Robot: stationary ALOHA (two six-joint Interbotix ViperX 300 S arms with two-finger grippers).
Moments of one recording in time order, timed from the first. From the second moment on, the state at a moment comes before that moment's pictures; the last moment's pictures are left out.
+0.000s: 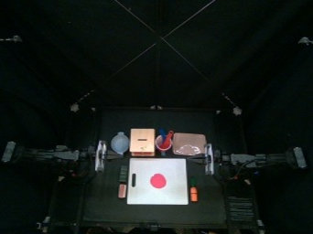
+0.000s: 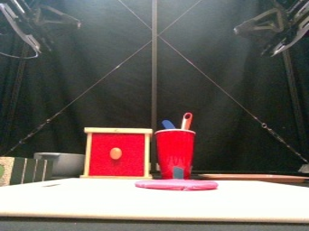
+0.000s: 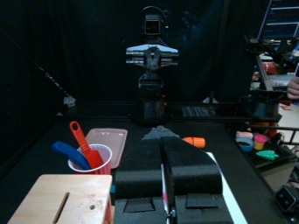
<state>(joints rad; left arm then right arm) 0.00 -0.96 1.18 0.00 -0.30 0.00 0.00 -0.97 1.17 0.00 -0.29 0.00</state>
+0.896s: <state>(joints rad) -0.13 -0.53 1.20 -0.84 -0.42 -0.15 -0.19 0.00 0.42 0.00 -0.11 0.00</state>
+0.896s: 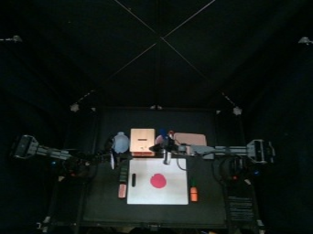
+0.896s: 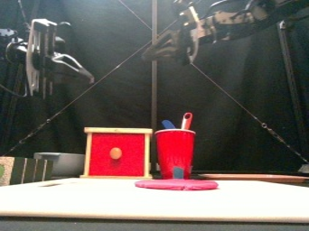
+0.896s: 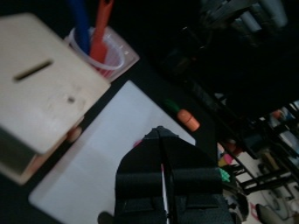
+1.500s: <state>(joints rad) -0.20 -0.33 1.13 -0.96 -0.50 -0.15 -0.24 0.25 0.30 -0.05 0.06 0.00</state>
